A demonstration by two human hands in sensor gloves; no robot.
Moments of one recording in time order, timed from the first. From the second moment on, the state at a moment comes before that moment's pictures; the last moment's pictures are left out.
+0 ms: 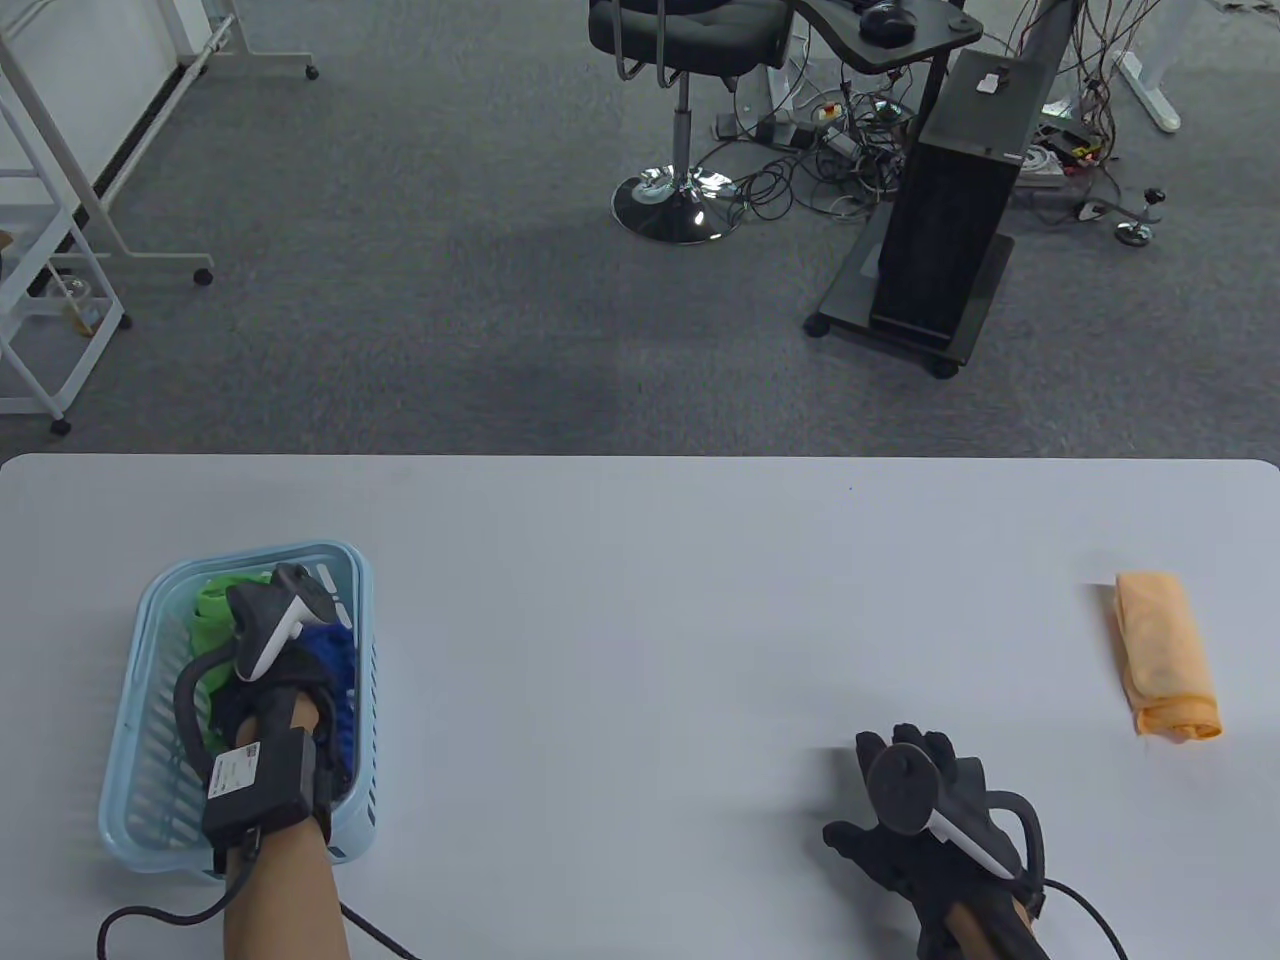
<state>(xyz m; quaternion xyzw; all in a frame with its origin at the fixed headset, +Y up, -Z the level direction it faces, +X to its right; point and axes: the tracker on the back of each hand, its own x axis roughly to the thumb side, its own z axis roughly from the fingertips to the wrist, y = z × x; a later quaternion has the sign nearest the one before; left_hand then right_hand) -0.335 -0.695 -0.375 -0.24 0.33 0.05 0.91 0.230 -0.765 -0.266 0.01 0.15 0.99 0.05</state>
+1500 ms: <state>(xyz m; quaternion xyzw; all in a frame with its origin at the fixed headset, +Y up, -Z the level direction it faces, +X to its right) -0.114 -0.748 -0.253 -0.13 -0.01 0.70 0.70 0.191 -0.749 -0.253 0.11 0.18 0.95 0.23</state>
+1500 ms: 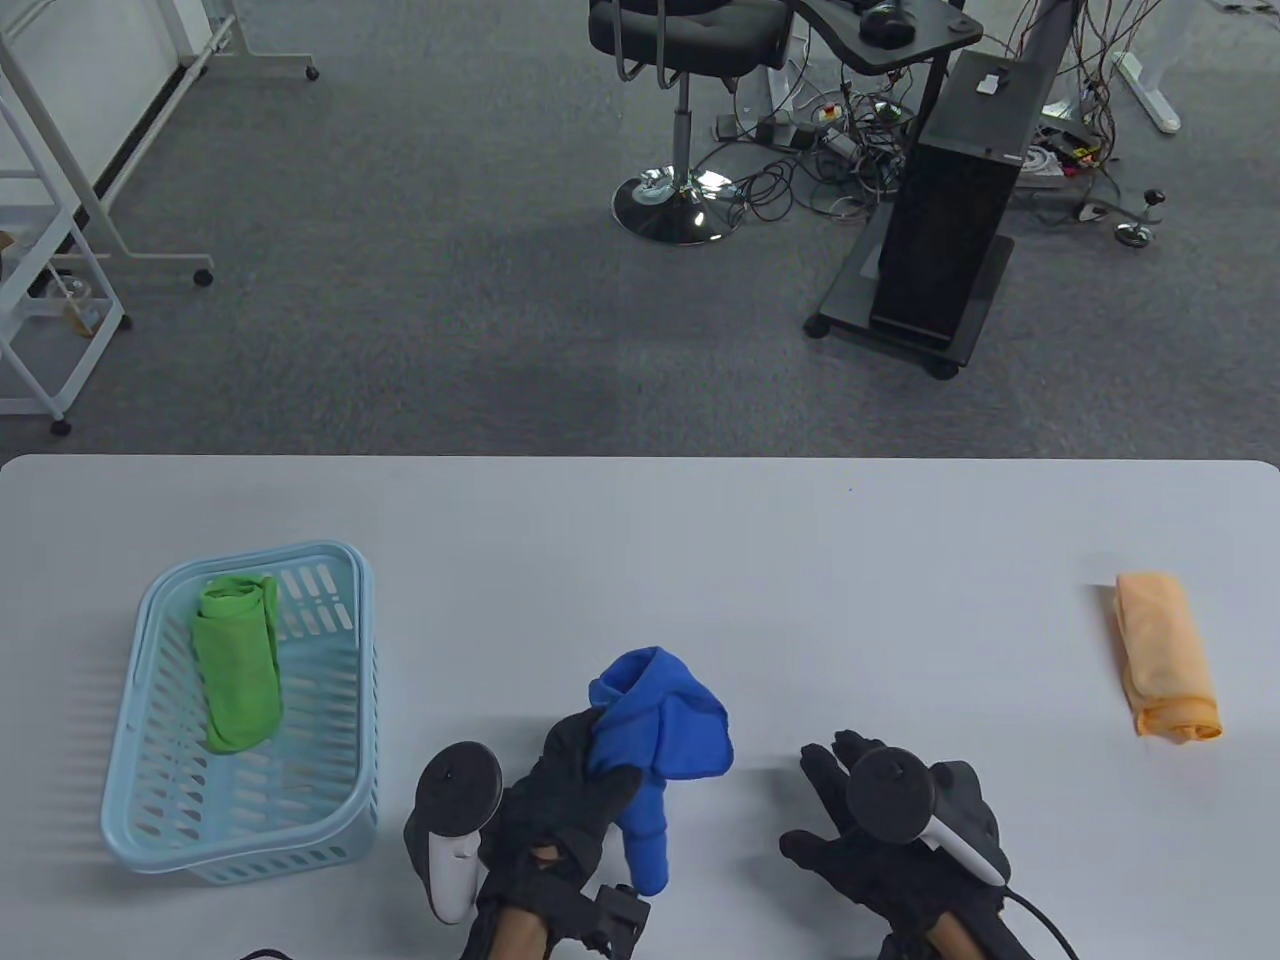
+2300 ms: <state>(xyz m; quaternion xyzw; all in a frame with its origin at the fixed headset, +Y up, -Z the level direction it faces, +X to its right) -0.110 -0.748 -0.251 -0.10 0.08 0.50 0.85 0.252 -0.724 -0.263 -0.05 -0.02 0.89 0.45</state>
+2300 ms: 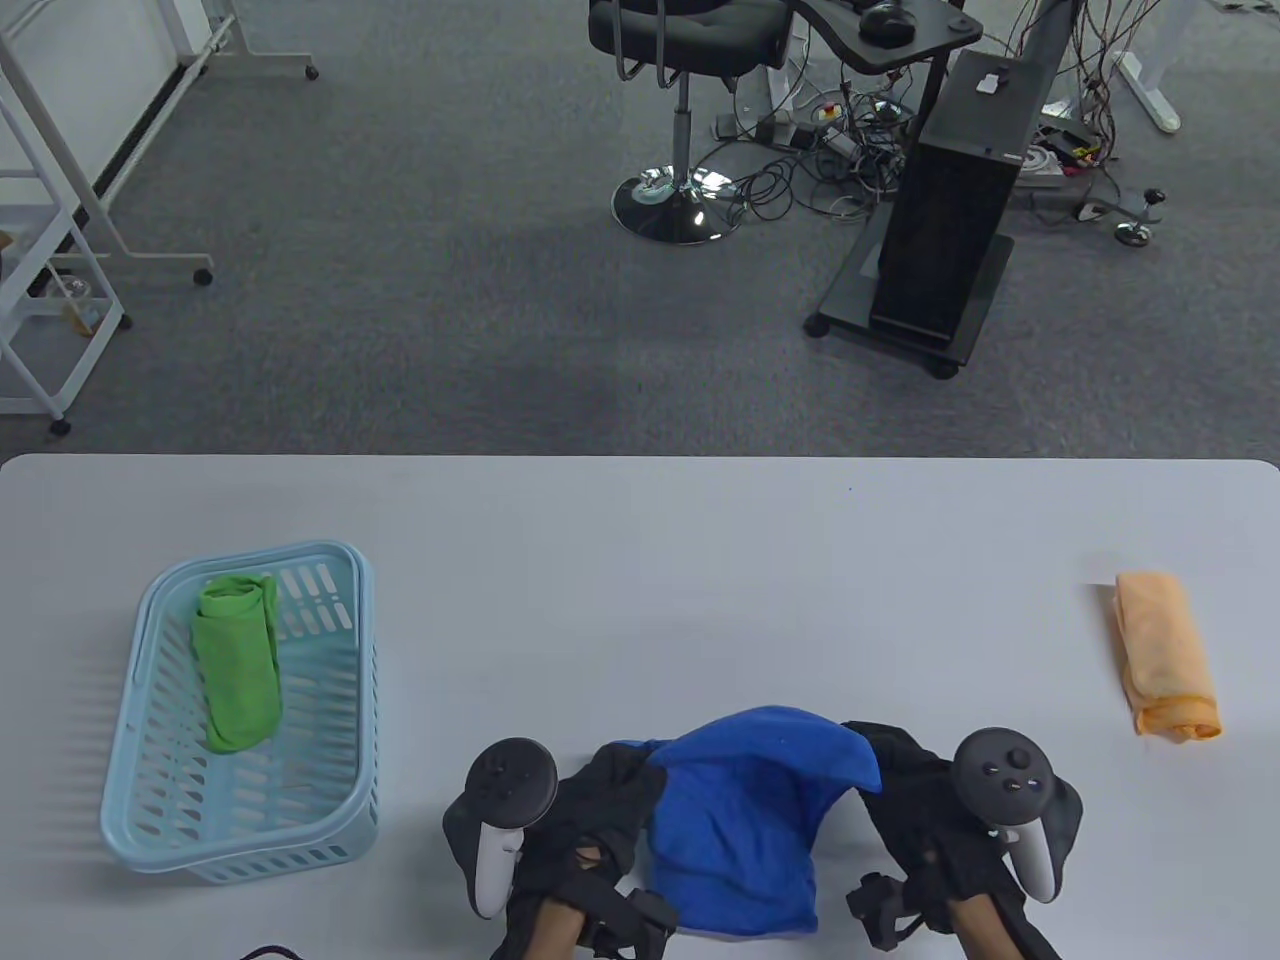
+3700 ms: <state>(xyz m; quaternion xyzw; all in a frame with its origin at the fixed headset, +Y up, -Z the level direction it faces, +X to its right) -0.120 -0.704 -0.243 0.10 -0.01 0.52 0.85 0.250 -0.692 -0.253 -0.09 -0.13 0.97 0.19</state>
